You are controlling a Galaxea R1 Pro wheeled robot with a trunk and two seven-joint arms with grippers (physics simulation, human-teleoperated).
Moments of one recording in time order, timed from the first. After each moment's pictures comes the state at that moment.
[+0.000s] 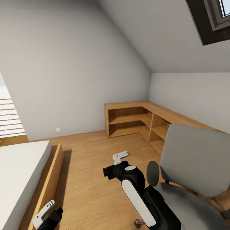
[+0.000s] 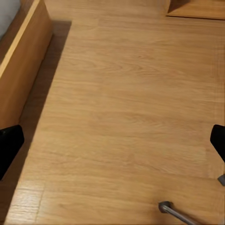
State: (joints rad) left arm 0.08 0.27 -0.35 -1.56 1.14 -0.05 0.93; right arm -0.48 0.12 0.65 -1.61 -0.57 1.04 -0.59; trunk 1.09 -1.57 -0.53
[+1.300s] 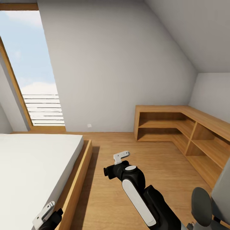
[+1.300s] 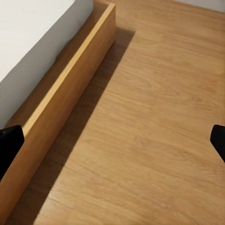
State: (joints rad) left arm 0.07 0.27 -0.36 -1.55 1.14 -0.05 0.93; right arm -0.48 0.12 0.64 -1.61 -0.57 1.04 -0.59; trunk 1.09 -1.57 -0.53
